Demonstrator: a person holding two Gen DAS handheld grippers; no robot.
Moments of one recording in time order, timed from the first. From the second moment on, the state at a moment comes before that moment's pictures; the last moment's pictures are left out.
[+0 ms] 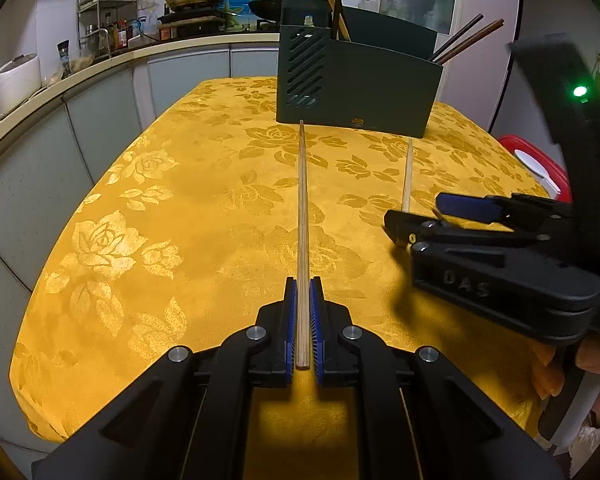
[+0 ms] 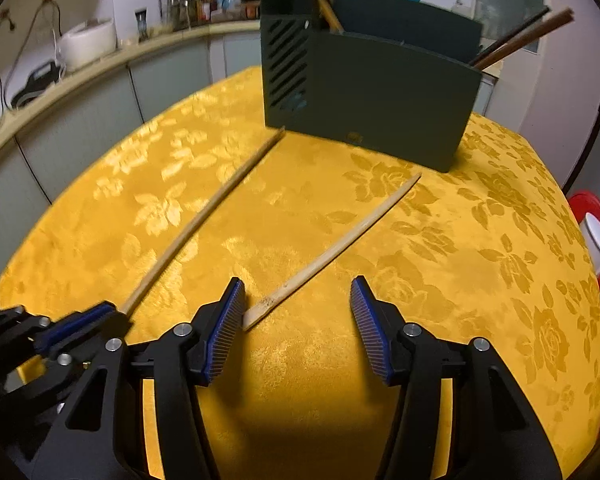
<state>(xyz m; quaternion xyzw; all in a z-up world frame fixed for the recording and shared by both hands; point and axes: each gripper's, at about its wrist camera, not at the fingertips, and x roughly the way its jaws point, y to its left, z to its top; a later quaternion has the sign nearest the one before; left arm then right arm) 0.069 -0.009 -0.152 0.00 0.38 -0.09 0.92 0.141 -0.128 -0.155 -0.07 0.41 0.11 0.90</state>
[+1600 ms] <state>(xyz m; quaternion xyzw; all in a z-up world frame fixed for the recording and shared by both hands) 0.062 -0.016 -0.134 0.02 0.35 -0.09 0.93 0.103 -0.179 -0.141 -0.02 0.37 0.12 0.92</state>
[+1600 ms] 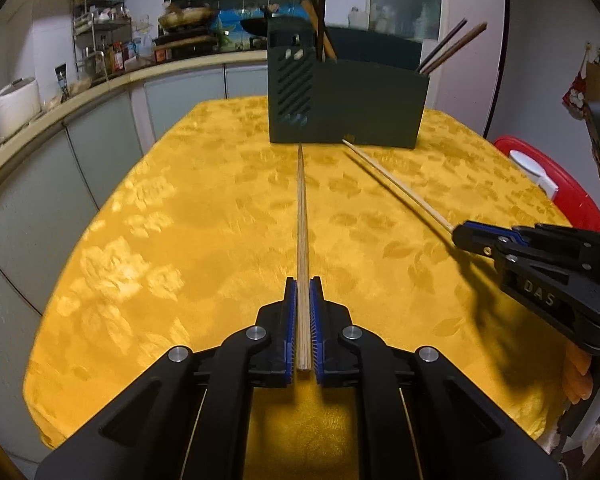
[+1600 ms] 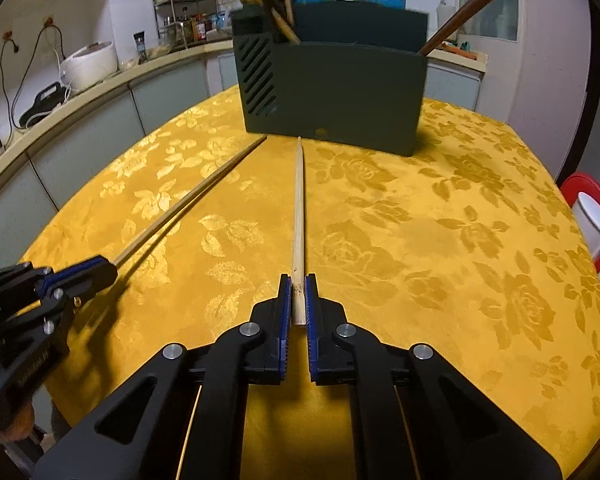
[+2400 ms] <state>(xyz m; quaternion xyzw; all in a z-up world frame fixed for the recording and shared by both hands) 0.045 -0.012 -0.065 0.04 0.28 -0.09 0.95 0.077 -0.207 -0.160 -0.02 0.39 0.11 0.91</state>
